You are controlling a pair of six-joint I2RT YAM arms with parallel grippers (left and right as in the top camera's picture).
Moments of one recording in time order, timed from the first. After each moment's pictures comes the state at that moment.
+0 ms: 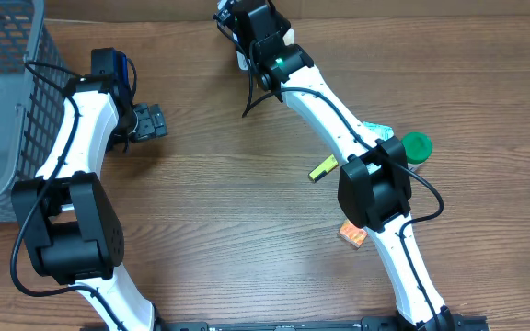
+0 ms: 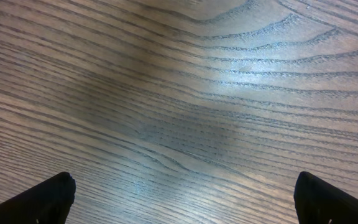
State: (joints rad) left arm 0.10 1.97 1.53 -0.94 -0.09 -0.24; right arm 0.54 2.51 2.36 -0.41 0.42 -0.62
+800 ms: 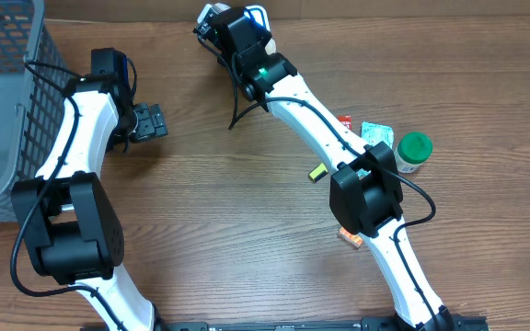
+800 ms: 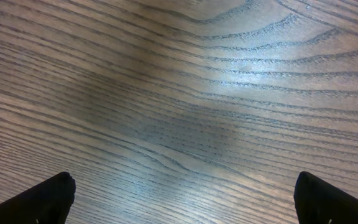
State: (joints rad) left arm 0.10 1.97 1.53 -0.94 -0.09 -0.24; right arm 0.60 2.51 2.36 -0.44 0.41 -0.57
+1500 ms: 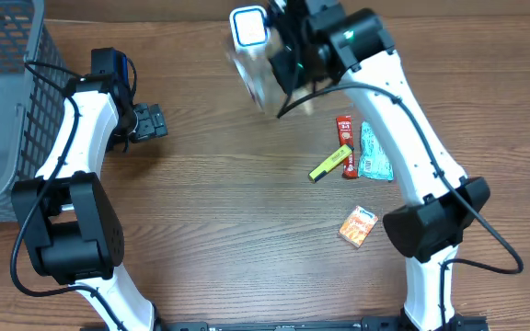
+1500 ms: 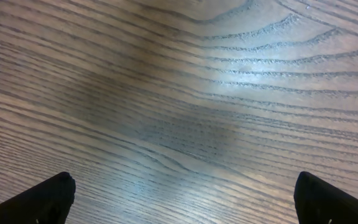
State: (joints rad) left arm 0.10 1.97 1.53 -0.94 -0.09 -0.24; right arm 0.45 2.15 2.37 -1.36 -0.12 -0.01
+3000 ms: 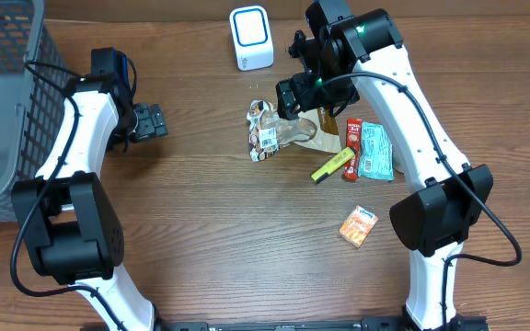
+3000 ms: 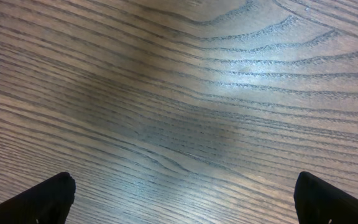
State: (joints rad) left arm 0.10 1.97 1.53 -0.94 -0.09 -0.24; right arm 0.39 2.16 2.26 -1.46 -0.23 0.04
